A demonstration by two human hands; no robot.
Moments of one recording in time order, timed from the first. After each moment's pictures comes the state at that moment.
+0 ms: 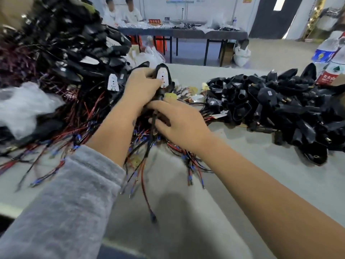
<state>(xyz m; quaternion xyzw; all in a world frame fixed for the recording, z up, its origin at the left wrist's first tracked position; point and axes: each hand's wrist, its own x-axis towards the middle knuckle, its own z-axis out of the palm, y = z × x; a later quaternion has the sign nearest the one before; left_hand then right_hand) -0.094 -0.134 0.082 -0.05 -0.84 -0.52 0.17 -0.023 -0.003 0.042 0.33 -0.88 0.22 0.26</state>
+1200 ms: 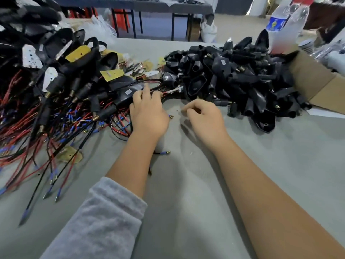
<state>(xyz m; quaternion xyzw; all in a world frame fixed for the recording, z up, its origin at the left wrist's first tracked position) -0.064 0.002 -0.030 -0.09 -0.97 -0.18 0.17 -0.013 0.137 -0.027 -0.08 -0.88 0.44 0.17</state>
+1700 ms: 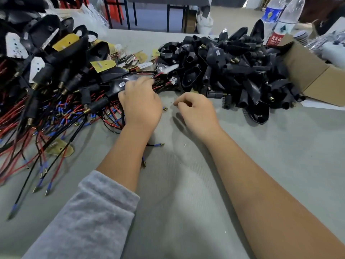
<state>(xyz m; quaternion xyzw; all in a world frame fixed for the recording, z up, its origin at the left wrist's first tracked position) -0.057 0.005 -0.023 -0.07 -0.93 -0.24 0.25 -0.010 0.135 -0.025 -0.05 -0.88 0.44 0.16</state>
